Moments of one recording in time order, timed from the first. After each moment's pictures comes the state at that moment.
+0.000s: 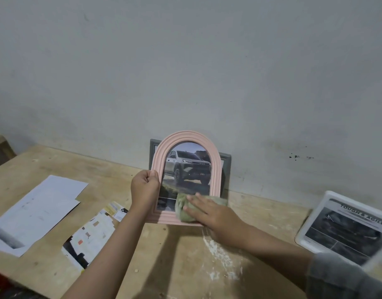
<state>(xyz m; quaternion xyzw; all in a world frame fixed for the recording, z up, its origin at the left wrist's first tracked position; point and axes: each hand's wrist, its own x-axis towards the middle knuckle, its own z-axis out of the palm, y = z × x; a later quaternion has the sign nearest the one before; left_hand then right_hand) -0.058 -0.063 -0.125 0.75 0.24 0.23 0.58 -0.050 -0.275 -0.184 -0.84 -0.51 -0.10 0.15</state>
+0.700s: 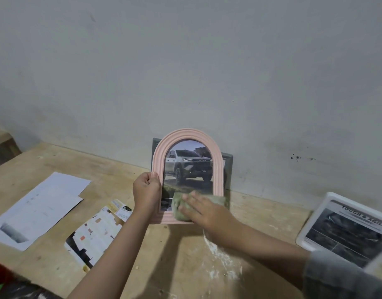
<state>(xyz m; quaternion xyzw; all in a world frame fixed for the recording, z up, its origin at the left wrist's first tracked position) -0.069 -0.068 -0.128 0.70 0.26 0.23 0.62 -0.060 -0.259 -0.170 -0.84 -0.52 -0.11 0.10</state>
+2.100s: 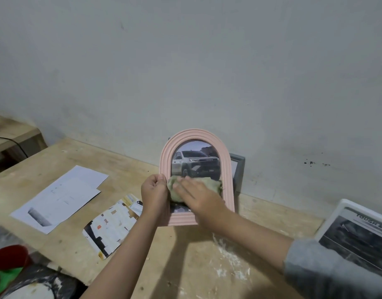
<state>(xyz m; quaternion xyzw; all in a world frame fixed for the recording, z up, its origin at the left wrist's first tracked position) -0.093 -0.068 -0.135 0.60 0.28 0.25 0.71 -0.066 -0.214 -0.136 -0.82 -0.52 -0.19 0.13</state>
